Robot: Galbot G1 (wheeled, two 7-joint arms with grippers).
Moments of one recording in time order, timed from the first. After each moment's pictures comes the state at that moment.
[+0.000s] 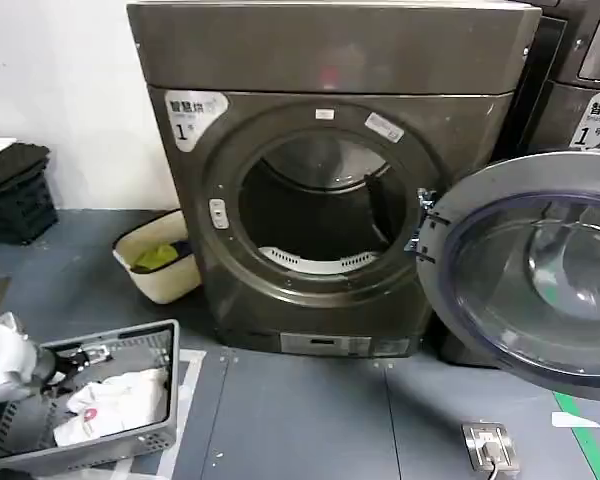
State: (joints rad) left arm 1.18 -0.65 -0.78 -1.83 -2.22 0.74 -1.29; right arm -1.78 1.54 1.73 1.84 0.48 0.07 0.17
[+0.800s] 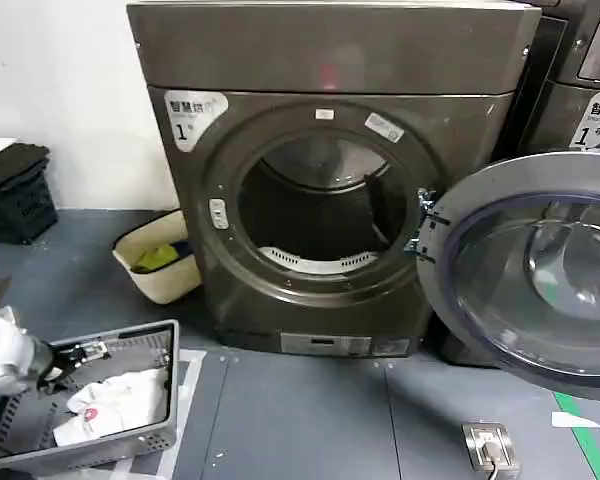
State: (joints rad) left arm 1.18 -0.61 -0.76 -1.82 -2.24 0.74 -1.29; right arm -1.78 1.55 1.72 1.83 0.47 0.07 0.16
